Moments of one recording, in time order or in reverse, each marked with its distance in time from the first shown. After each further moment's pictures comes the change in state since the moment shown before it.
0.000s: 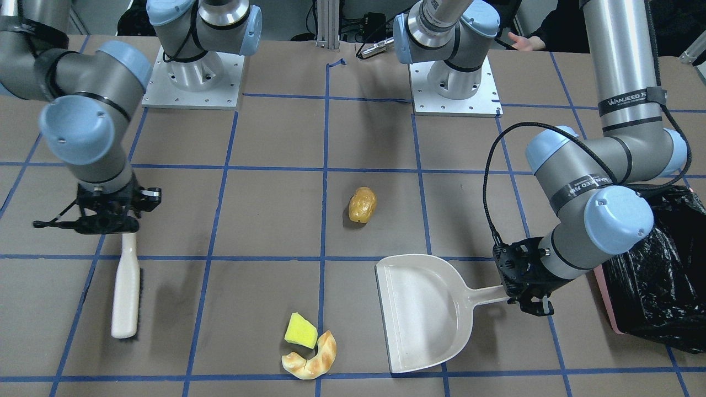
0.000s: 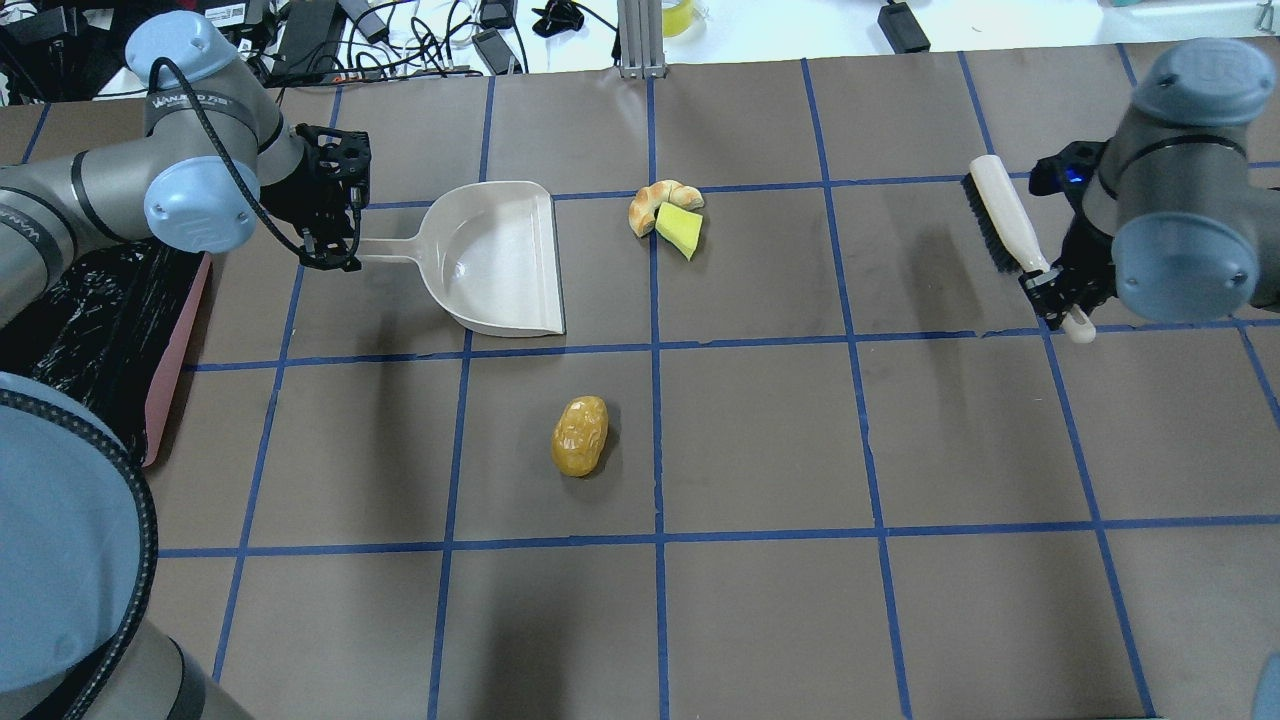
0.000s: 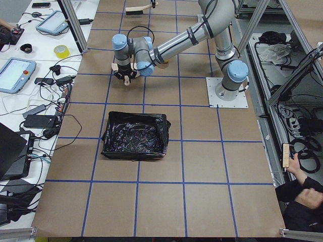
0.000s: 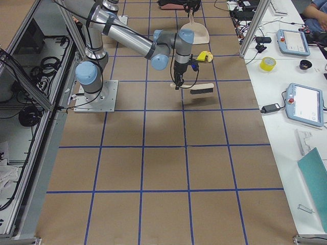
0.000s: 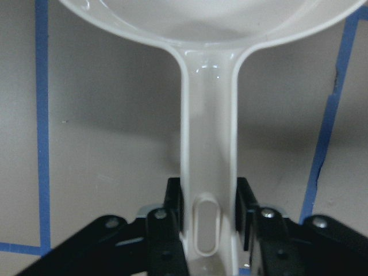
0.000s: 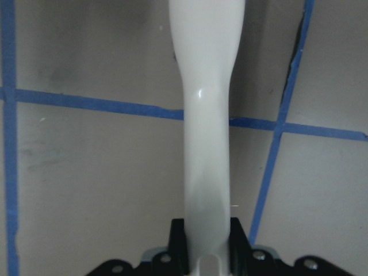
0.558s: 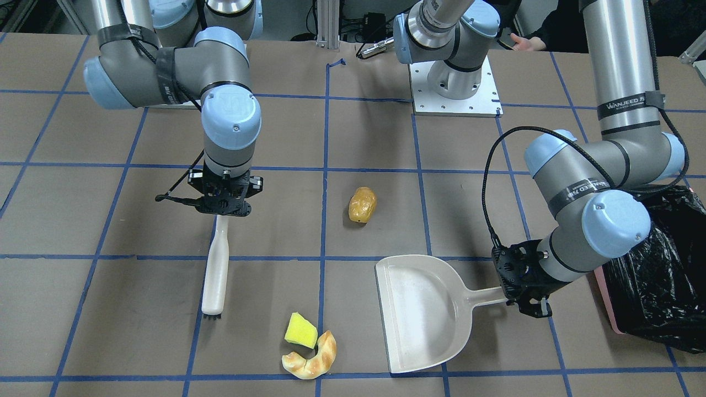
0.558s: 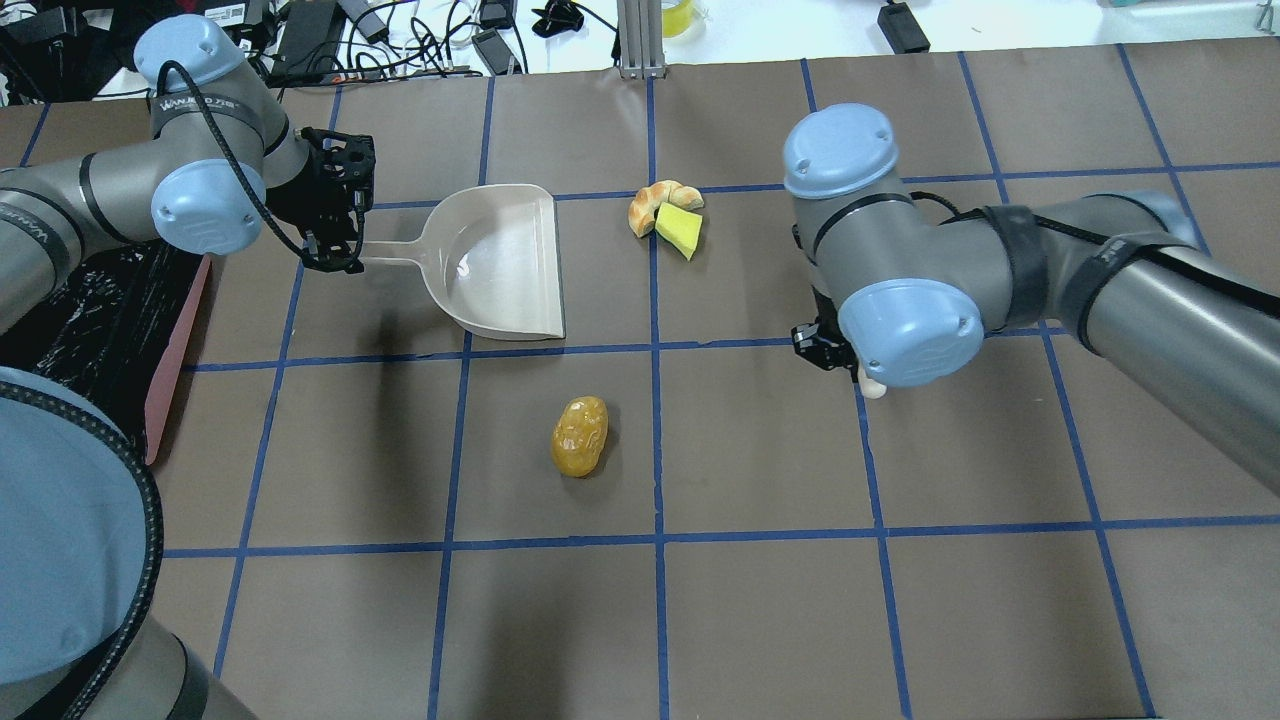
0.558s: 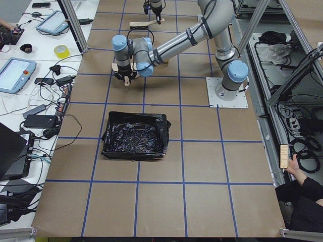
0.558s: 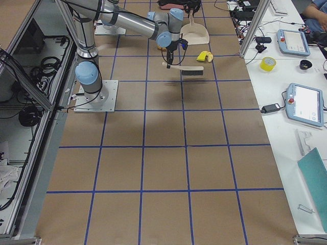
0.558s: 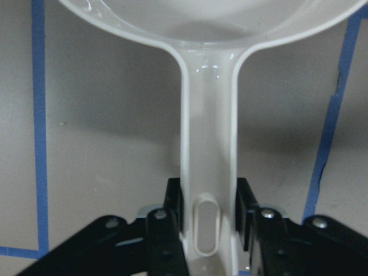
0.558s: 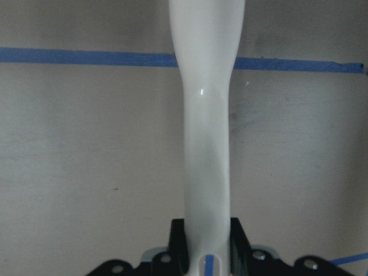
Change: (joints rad) left arm 0.000 -0.011 0.002 0.005 0.001 0.000; right arm 0.308 0.051 -0.055 0.101 0.045 0.448
